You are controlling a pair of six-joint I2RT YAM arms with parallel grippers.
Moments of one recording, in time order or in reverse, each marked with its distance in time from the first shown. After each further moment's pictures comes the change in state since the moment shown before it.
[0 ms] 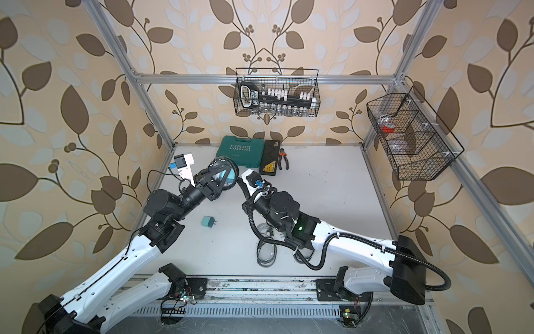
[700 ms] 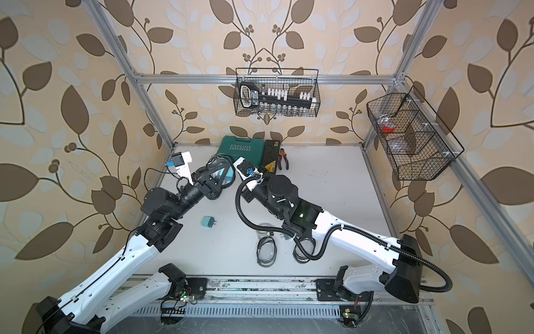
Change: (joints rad) left arm 0.003 -0.006 0.033 -0.037 -0.003 0.029; right arm -0.052 0.054 0.232 -0.229 -0.038 -0.188
